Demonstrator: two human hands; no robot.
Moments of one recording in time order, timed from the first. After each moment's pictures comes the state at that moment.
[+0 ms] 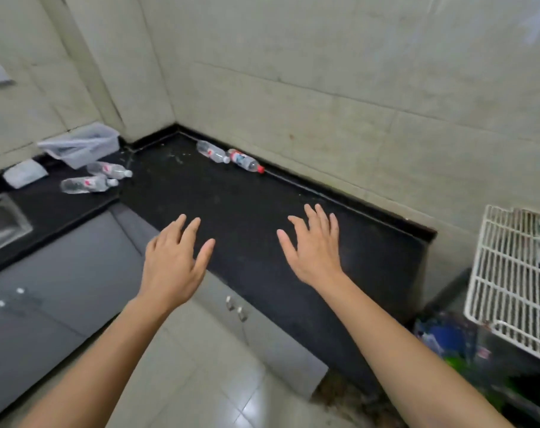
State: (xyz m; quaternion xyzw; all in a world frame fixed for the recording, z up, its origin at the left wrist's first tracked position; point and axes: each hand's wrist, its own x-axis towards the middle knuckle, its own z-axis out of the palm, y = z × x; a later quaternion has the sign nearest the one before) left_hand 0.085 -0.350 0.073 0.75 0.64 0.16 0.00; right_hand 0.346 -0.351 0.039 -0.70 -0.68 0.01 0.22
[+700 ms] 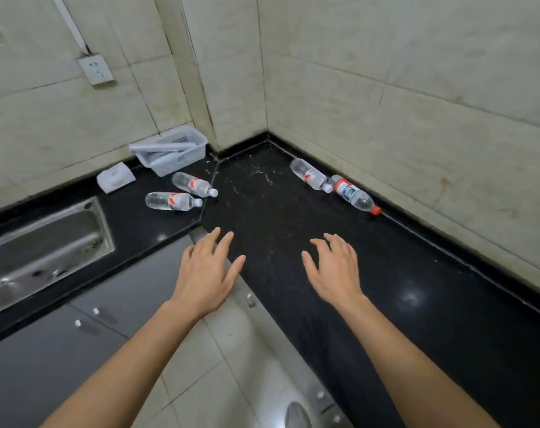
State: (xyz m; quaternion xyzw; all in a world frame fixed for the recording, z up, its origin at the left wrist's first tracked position) left_hand -0.119 -0.076 0.032 0.72 0.69 0.08 0.01; right_hand 0.135 -0.030 -0.028 -0.66 -0.72 0.10 0.19
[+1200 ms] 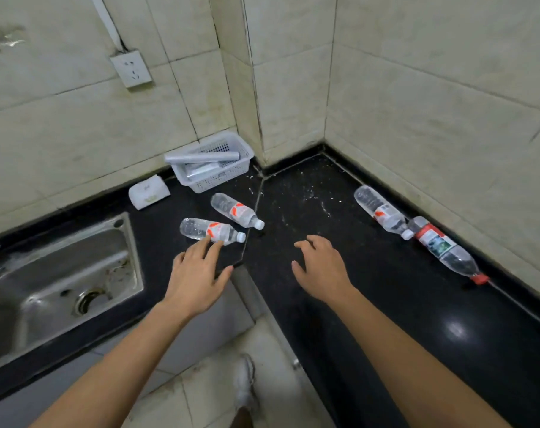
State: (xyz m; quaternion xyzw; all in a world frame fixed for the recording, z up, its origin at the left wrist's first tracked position) left_hand -0.298 0.127 0.010 0.66 0.75 0.04 0.02; right_hand -0.047 0.208 -0.029 -0.56 -0.81 0.18 0.10
